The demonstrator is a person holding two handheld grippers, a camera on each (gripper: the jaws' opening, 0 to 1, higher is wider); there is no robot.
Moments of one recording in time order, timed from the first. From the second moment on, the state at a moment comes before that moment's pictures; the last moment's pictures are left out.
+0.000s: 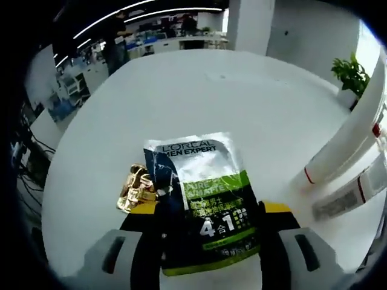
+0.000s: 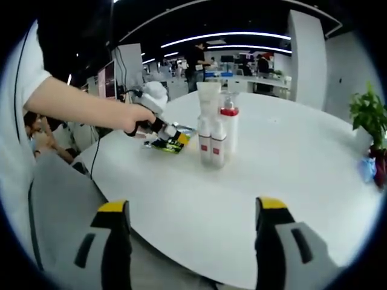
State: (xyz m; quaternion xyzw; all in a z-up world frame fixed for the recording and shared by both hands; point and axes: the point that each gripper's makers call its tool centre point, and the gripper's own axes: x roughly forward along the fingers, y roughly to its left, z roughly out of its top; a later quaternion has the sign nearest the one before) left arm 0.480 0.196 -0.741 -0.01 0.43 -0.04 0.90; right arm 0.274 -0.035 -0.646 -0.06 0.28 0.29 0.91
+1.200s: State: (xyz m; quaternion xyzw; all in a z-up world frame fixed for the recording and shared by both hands) left arm 0.461 0.222 -0.712 -0.16 0.37 -0.08 0.91; right arm 0.274 -0.032 -0.643 -0.07 0.27 0.30 0.91
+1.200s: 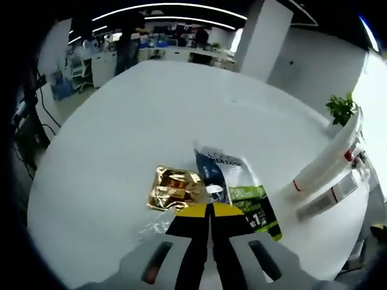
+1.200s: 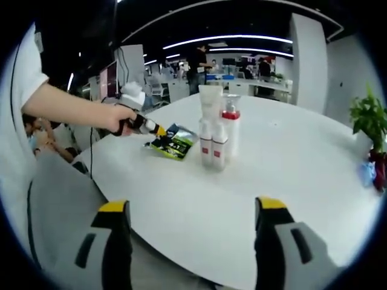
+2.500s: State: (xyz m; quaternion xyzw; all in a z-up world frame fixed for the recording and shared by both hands) left arm 0.363 0.171 -0.606 -0.44 0.27 -0.19 0.83; right arm 0.243 0.006 -0.648 -0.09 0.28 0.42 0.86
